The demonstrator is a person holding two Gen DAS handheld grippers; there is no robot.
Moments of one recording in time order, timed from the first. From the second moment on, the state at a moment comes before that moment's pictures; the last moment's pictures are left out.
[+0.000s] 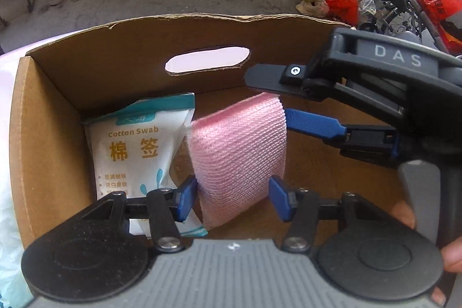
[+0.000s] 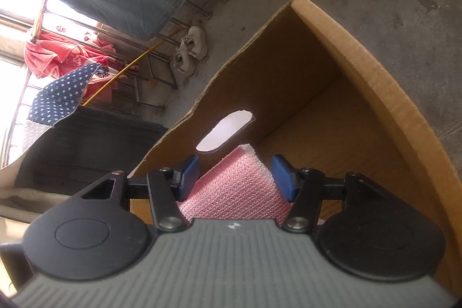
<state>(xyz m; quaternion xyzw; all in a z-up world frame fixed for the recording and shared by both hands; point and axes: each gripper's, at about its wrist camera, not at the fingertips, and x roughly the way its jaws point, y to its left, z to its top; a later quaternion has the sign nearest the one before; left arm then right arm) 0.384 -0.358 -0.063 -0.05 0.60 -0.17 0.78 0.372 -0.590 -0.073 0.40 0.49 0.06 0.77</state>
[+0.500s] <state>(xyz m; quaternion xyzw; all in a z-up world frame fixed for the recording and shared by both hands) 0.355 -0.319 0.003 -0.06 0.54 -0.18 0.82 0.348 -0.587 -0.061 0.45 0.45 0.06 0.77</state>
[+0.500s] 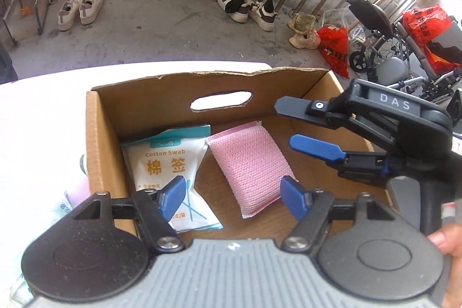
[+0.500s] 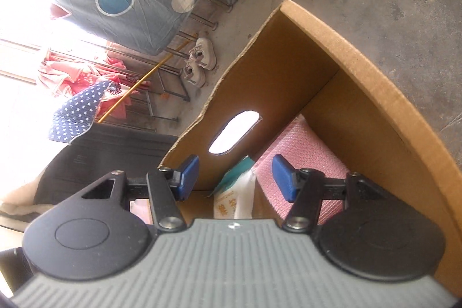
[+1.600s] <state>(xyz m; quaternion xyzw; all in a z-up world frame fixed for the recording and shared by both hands) 0.280 0.053 -0.029 -0.24 0.54 0.01 0.81 0.349 -0.210 0.013 0.29 0.55 0.30 0.72</state>
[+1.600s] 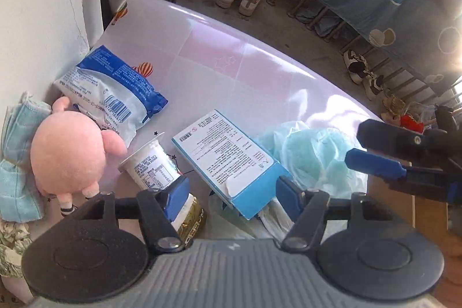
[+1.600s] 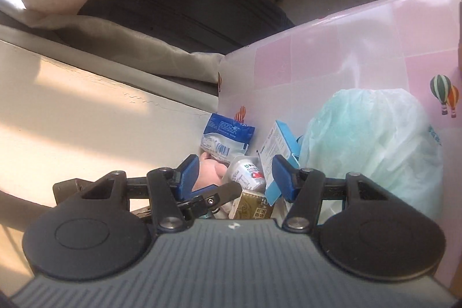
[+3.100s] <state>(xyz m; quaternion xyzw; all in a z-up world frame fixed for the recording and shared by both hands) 0.296 0.003 0.066 -0.25 0.48 -0.03 0.84 0.400 -0.192 0.035 0.27 0.52 0.34 0.73</state>
